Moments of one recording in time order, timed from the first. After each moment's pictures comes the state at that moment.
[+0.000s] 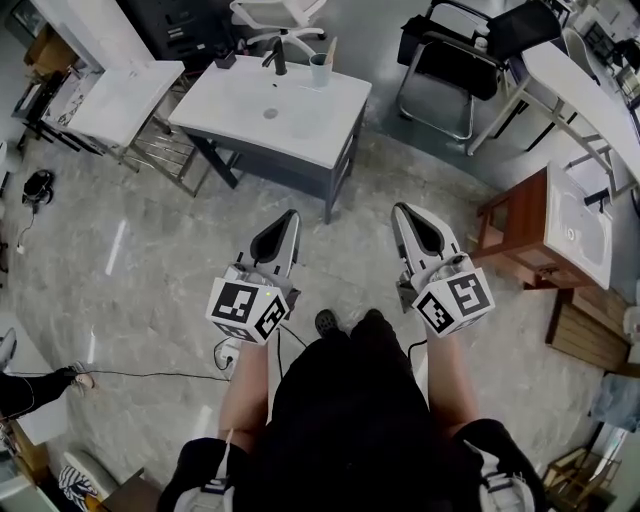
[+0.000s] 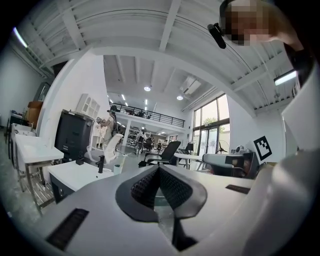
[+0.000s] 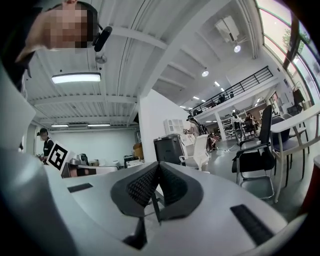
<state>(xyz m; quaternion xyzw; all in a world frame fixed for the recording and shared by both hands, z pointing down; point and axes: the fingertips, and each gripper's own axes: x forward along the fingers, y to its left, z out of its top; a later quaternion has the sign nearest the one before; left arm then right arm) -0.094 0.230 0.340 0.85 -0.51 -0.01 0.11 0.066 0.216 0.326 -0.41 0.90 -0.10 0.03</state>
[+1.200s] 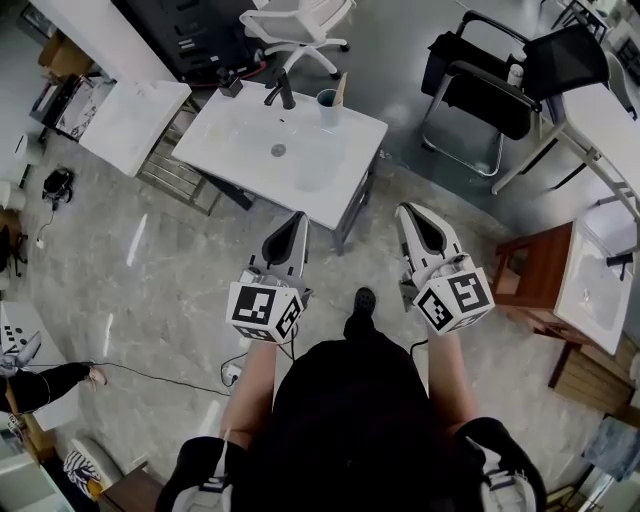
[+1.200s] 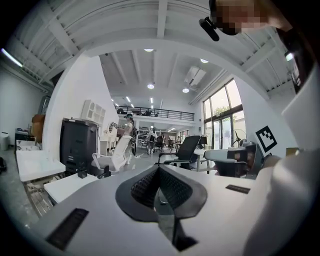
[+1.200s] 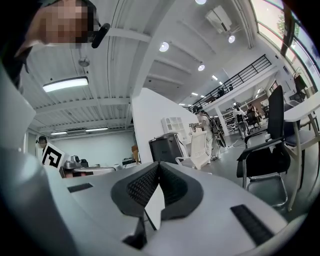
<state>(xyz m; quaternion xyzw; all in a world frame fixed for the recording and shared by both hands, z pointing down) -0.068 0.032 0.352 0.82 -0.57 0.03 0.07 0.089 0.002 0.347 -0.40 0.91 -0.14 0.04</state>
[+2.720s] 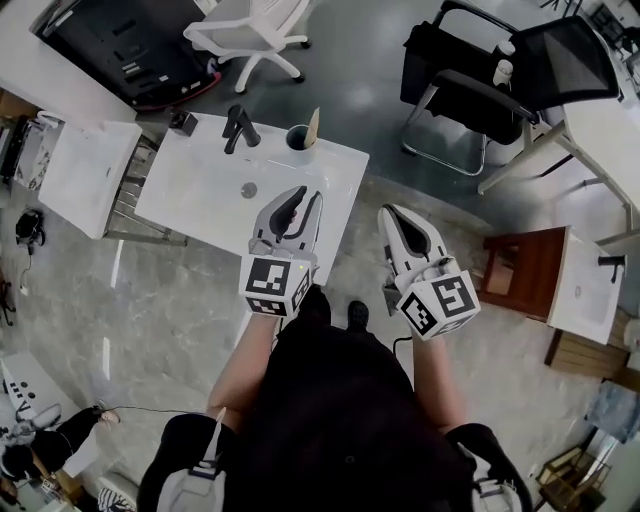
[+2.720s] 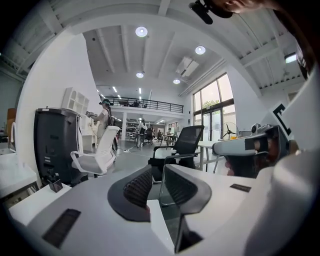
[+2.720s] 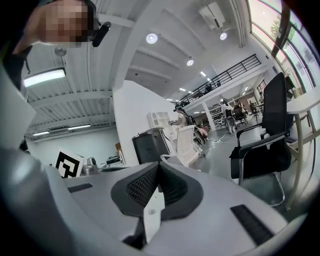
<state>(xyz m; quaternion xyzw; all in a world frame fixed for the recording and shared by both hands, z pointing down) -0.059 -0.198 0.399 0.86 -0.50 0.08 0.08 0.057 -0.166 0.375 -0.46 0.87 -0.17 0.02</state>
